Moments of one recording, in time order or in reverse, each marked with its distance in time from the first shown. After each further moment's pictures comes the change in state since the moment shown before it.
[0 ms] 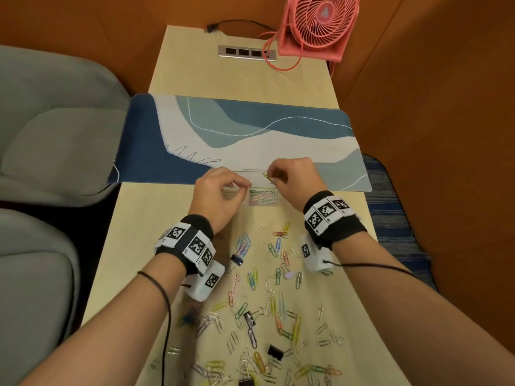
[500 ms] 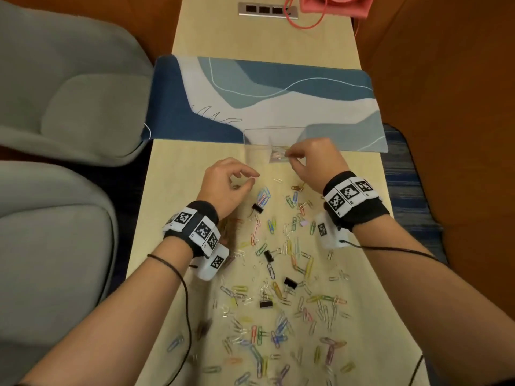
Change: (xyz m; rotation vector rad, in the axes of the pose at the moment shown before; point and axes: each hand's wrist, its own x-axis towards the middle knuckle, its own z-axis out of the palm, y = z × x) left_hand -0.073 0.010 -0.037 -0.020 -0.138 -0.140; right_hand -0.061 -0.032 -0.011 -0.127 -0.076 -0.064
